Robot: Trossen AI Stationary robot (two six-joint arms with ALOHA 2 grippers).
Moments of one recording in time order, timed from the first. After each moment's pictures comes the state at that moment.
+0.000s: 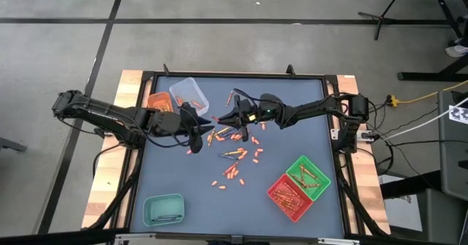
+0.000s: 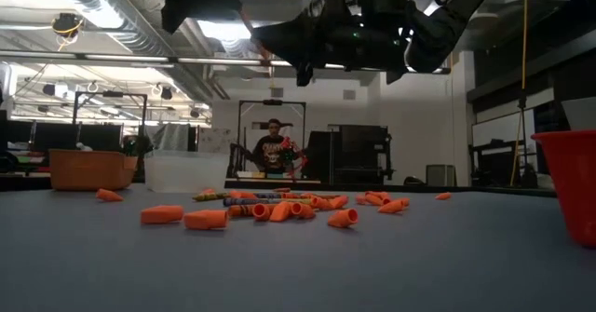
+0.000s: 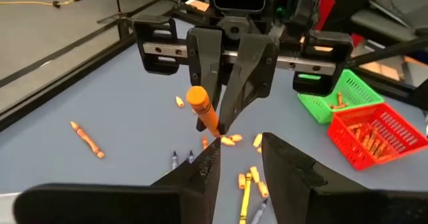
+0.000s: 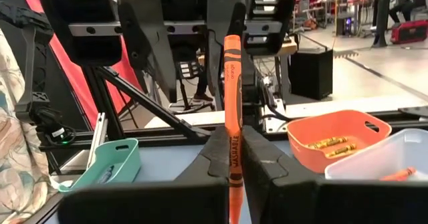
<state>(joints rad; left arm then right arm) -0.17 1.07 0.83 -0.21 -0.45 -0.43 -0.17 1.85 0.97 0.93 -0.40 0.17</state>
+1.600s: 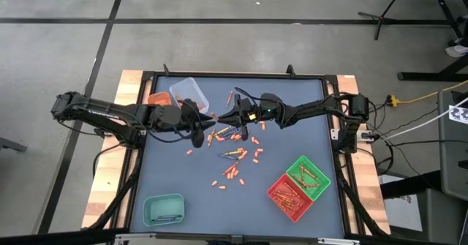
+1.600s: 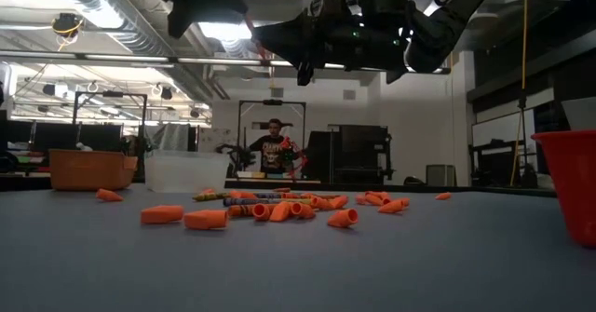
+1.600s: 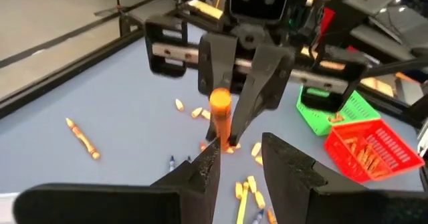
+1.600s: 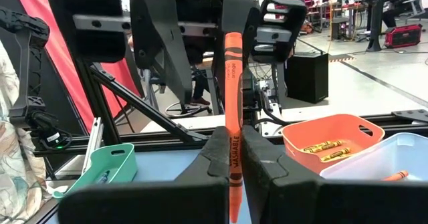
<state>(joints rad) -0.09 1.07 0.83 -0.18 -0.38 -0.46 -0.17 1.85 0.97 0.94 -0.39 0.18</state>
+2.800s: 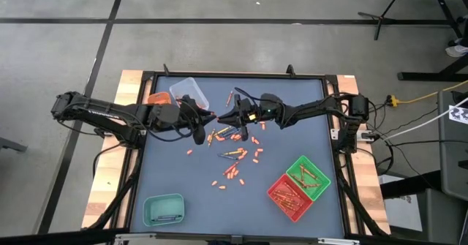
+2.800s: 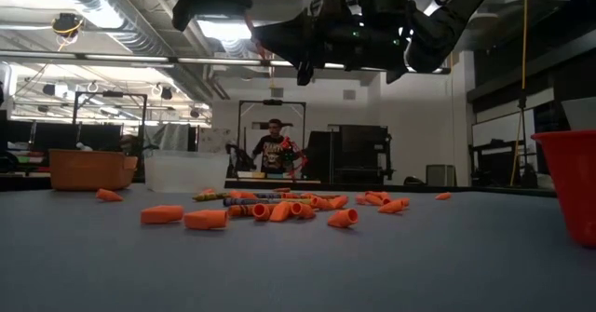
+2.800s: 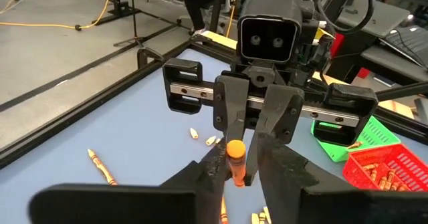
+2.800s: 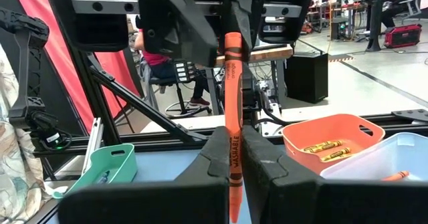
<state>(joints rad) -0.09 1.07 0.83 -0.10 -0.46 -0.38 -0.17 1.85 0.97 0.94 -0.39 0.18</state>
